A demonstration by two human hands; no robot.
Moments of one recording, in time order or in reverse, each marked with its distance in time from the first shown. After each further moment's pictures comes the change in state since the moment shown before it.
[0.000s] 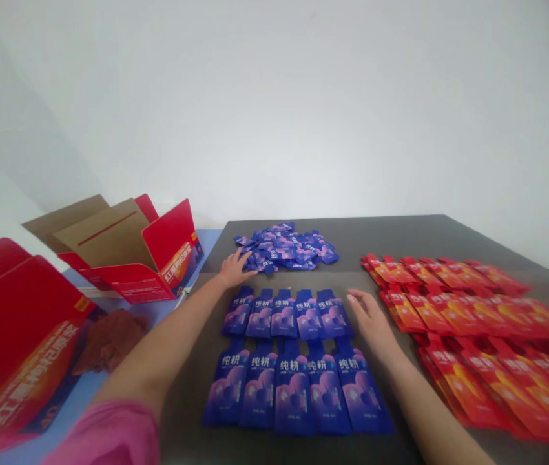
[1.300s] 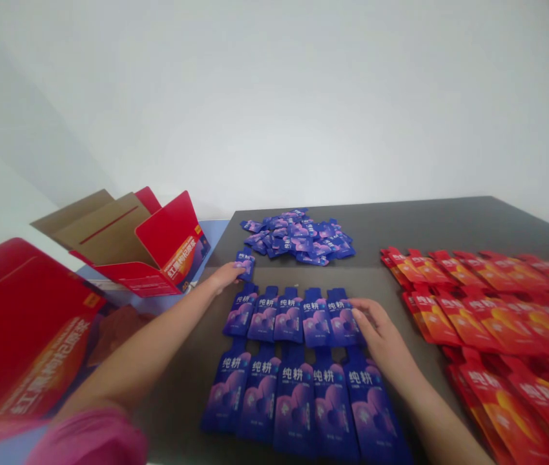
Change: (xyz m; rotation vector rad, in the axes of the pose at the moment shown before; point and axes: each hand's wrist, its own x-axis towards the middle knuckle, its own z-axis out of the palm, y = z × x) left_hand -0.024 -0.010 -0.012 -0.340 -0.190 -0.413; right_hand -0.015 -0.007 0.003 0.052 -0.187 -0.020
